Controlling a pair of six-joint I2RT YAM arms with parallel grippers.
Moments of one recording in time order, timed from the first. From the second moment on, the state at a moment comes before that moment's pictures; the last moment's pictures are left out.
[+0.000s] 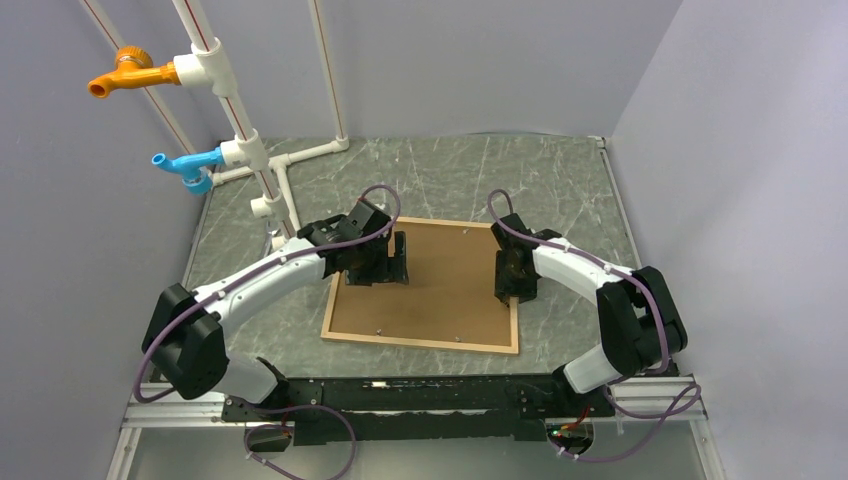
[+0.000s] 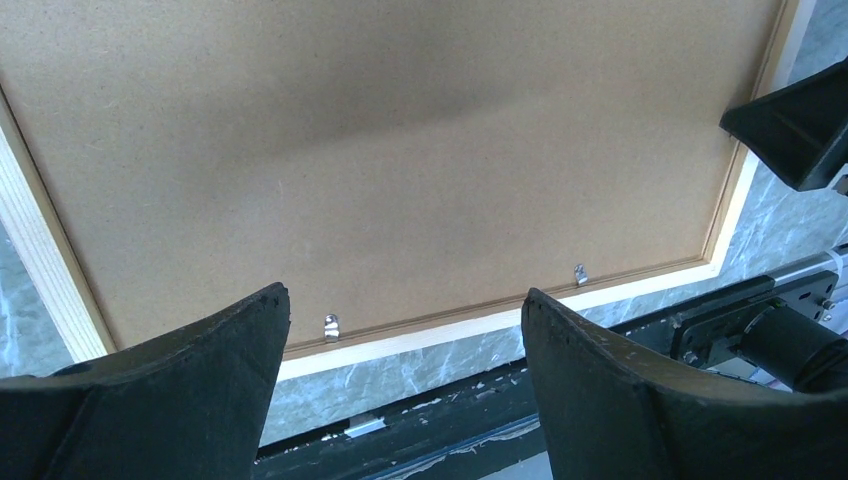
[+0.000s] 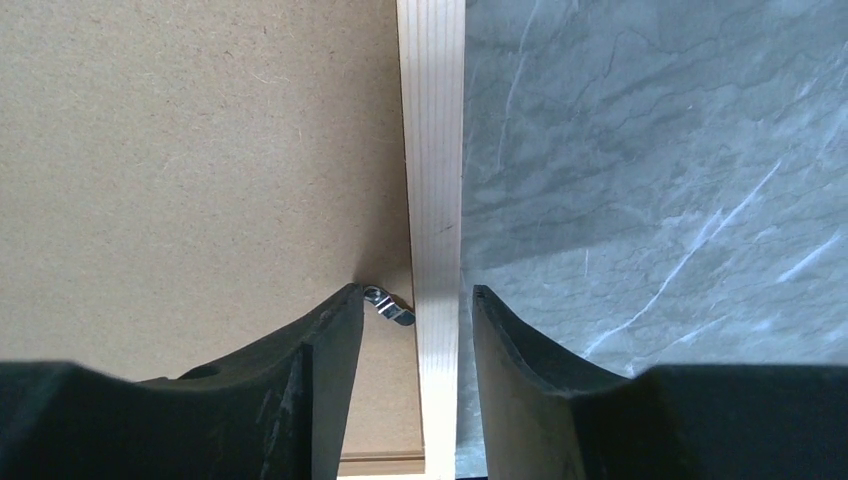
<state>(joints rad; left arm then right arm) -0.71 1.41 1.09 -0.69 0.03 -0.69 0.42 1.50 0.84 -0.70 0.15 0.52</state>
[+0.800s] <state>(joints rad) -0.71 1.44 1.09 -0.69 0.03 -0.69 0.42 1.49 0.84 -0.73 0.15 0.50</state>
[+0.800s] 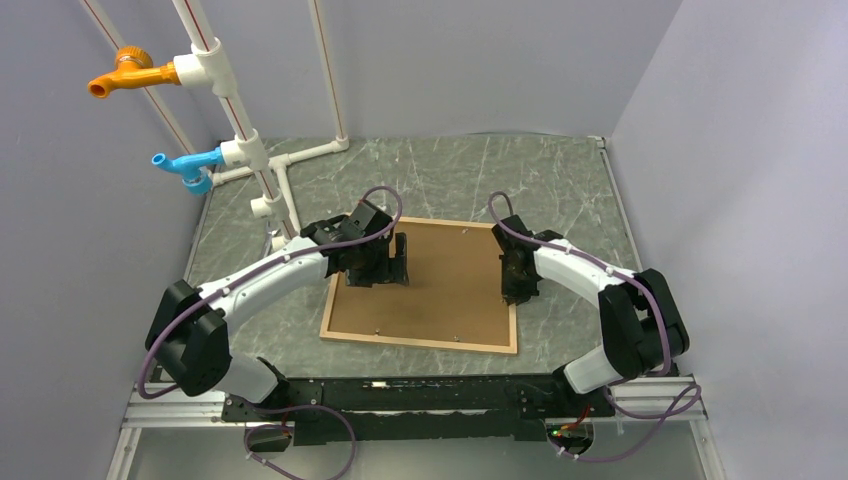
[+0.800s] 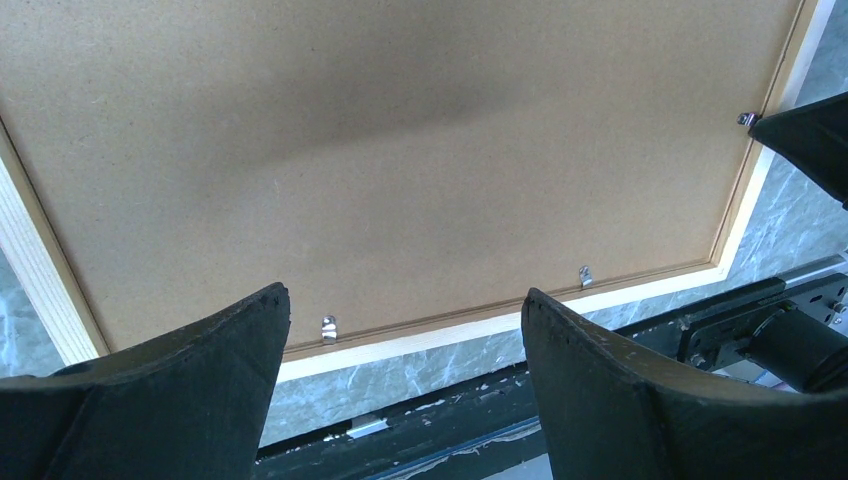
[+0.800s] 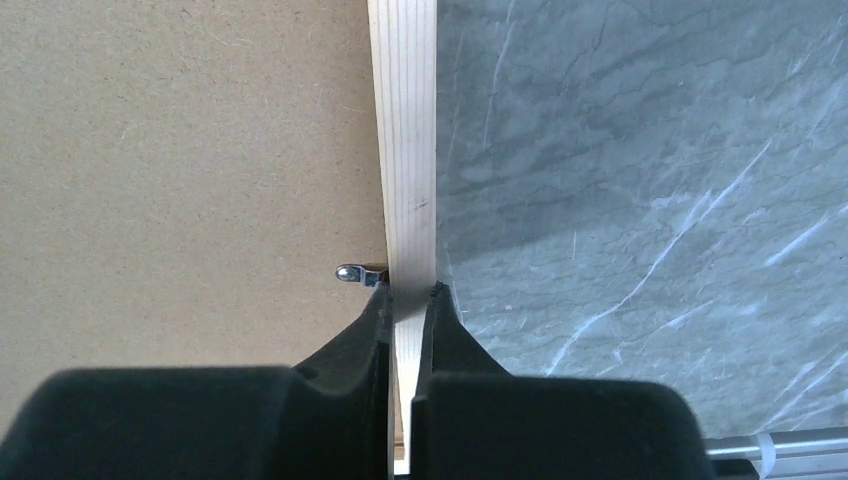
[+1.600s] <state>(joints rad) -0.74 1.45 1.09 -0.68 0.03 -0.66 0.41 1.41 0.79 -0.73 0.07 0.53</state>
